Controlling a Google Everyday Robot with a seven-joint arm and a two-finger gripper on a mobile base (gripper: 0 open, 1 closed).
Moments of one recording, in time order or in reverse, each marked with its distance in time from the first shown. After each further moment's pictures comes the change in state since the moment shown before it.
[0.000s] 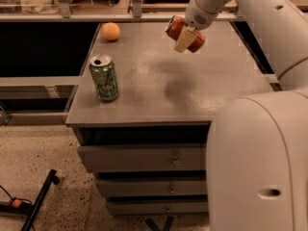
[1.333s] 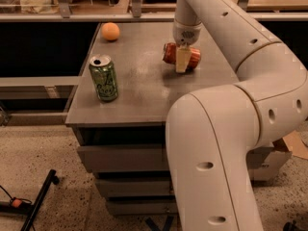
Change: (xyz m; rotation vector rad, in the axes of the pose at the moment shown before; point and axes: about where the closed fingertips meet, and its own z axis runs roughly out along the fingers) arm 0.030 0.041 0.052 -0.242 0.328 -0.209
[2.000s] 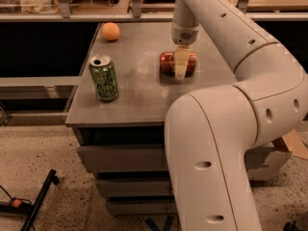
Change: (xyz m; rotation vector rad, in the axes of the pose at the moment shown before) arm -0.005 -0.010 0.006 0.031 -0.013 -0.001
